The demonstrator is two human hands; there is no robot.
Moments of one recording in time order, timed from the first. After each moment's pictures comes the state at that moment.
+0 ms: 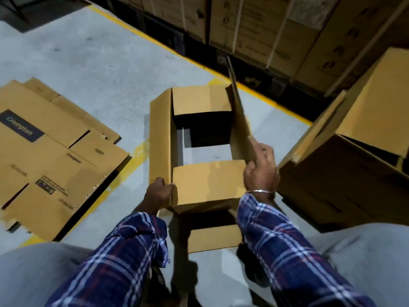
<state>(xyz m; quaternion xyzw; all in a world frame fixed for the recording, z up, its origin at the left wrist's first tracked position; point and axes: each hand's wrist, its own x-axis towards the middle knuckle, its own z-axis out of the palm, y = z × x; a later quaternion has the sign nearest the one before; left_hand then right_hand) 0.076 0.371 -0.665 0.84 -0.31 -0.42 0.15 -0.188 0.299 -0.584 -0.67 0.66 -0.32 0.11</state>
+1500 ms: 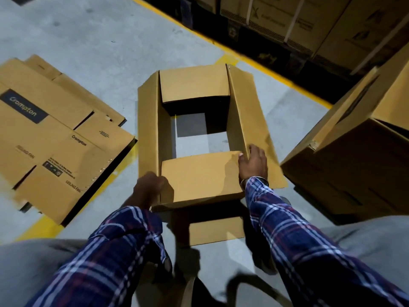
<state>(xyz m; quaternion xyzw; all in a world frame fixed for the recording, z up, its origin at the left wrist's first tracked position) 0.103 0.391 -0.659 0.88 -0.24 -0.41 0.07 -0.168 0.275 -0.689 -0.60 0.72 -0.18 0.28</state>
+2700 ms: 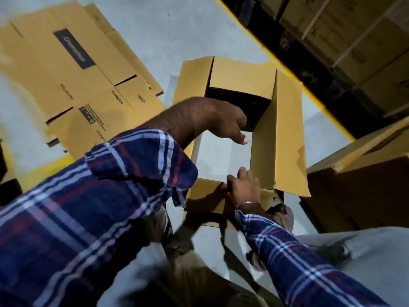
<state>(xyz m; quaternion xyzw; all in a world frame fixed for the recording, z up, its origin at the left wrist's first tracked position) 0.082 0.364 -0.439 0.65 -0.67 -0.35 -0.06 -0.112 0.388 -0.658 -0.87 0.45 0.20 0.06</state>
